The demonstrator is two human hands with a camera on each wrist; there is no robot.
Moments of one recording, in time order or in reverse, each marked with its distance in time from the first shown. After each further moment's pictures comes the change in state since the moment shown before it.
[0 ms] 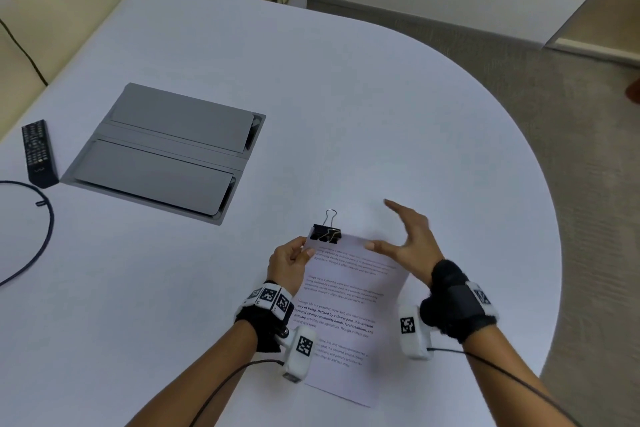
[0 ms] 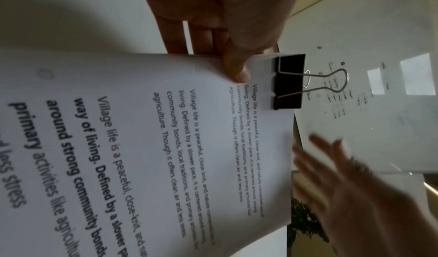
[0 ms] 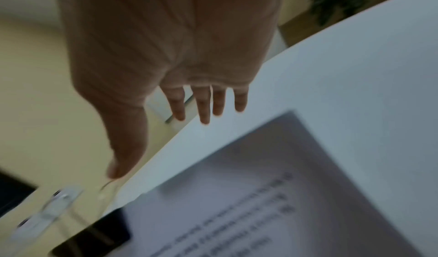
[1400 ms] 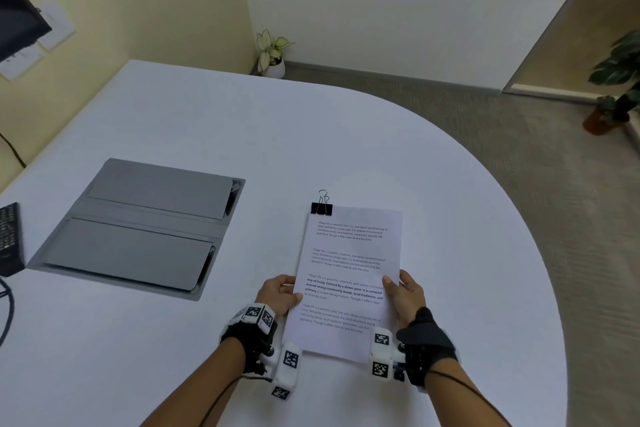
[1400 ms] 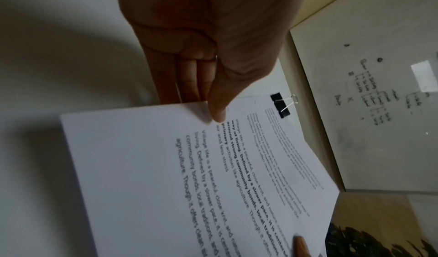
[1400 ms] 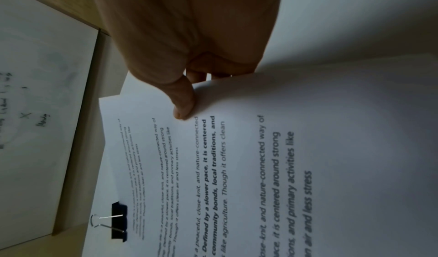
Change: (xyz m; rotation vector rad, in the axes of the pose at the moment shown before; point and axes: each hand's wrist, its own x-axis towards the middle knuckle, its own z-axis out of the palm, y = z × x) left_hand 0.079 0.034 0.001 0.061 -0.105 -0.229; right_hand 0.071 0.092 0.034 0.841 0.317 0.428
